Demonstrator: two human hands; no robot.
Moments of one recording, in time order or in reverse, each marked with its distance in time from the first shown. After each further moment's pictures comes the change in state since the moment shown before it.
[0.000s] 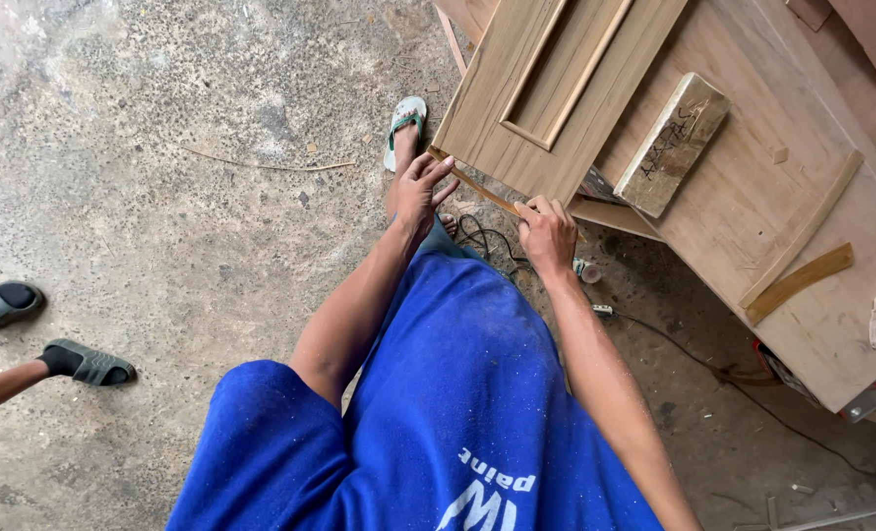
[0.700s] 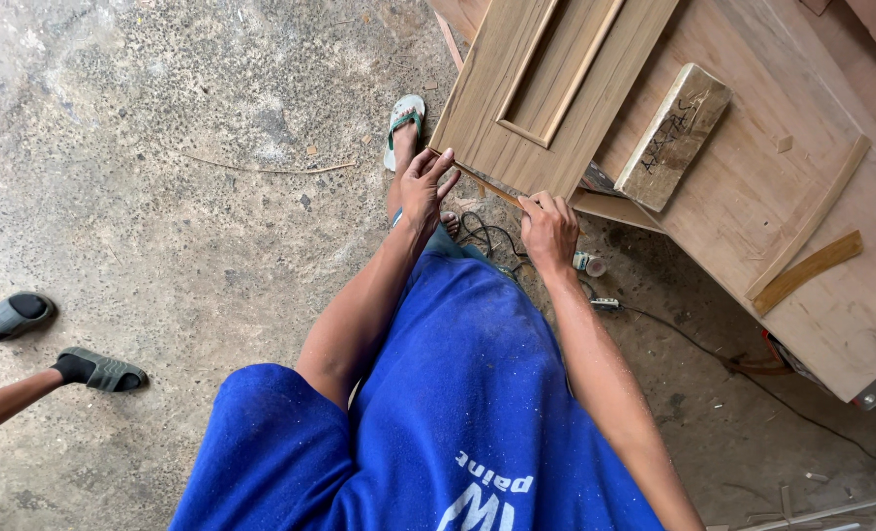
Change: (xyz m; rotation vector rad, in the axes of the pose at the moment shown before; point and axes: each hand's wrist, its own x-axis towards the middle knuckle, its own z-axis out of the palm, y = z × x) left_hand 0.012 -0.005 0.007 -0.051 0.058 0.032; right_hand 0.002 -0.001 0.003 -0.006 0.069 0.056
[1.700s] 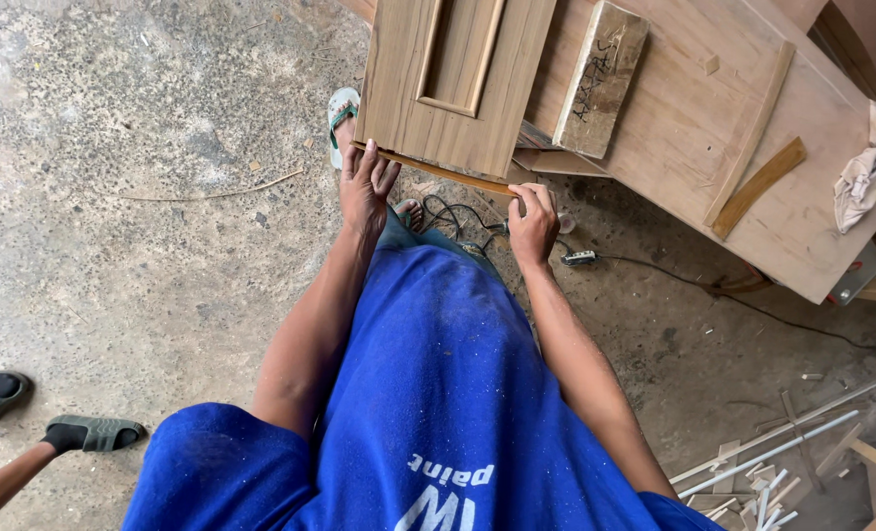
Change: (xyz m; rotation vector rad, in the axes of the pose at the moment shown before) left_hand -0.020 -0.001 0.005 -0.035 -0.013 -0.041; right_hand -0.049 0.017 -0.020 0.262 0.297 0.365
